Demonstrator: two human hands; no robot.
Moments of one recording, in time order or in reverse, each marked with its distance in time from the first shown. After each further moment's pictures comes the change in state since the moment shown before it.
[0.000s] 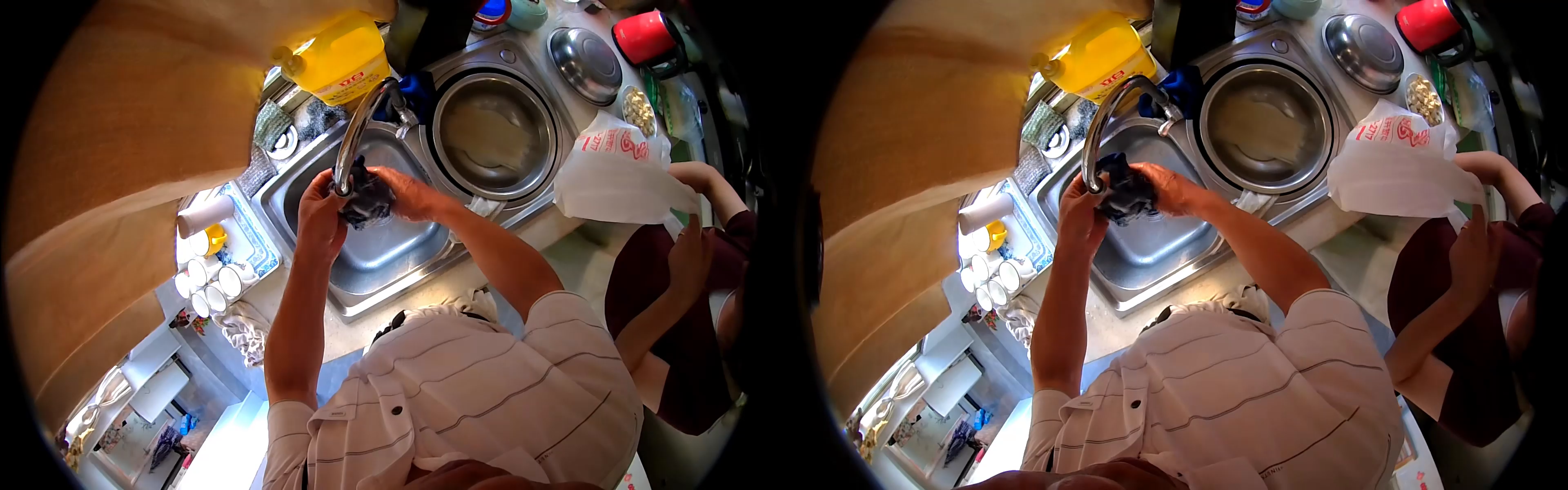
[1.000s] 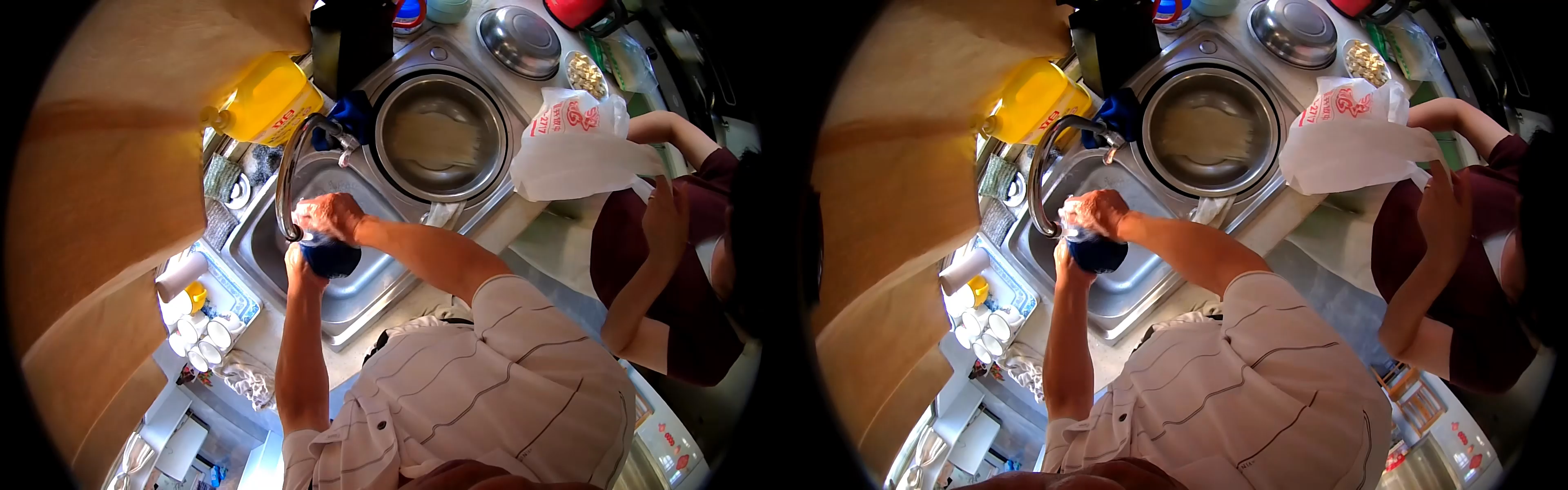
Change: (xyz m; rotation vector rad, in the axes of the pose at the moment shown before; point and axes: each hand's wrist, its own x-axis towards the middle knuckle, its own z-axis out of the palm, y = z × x) left_hand 0.018 -0.079 -0.061 -0.184 0.161 -0.242; right_hand 0.042 -0.004 0.032 -0.657 0.233 -0.258
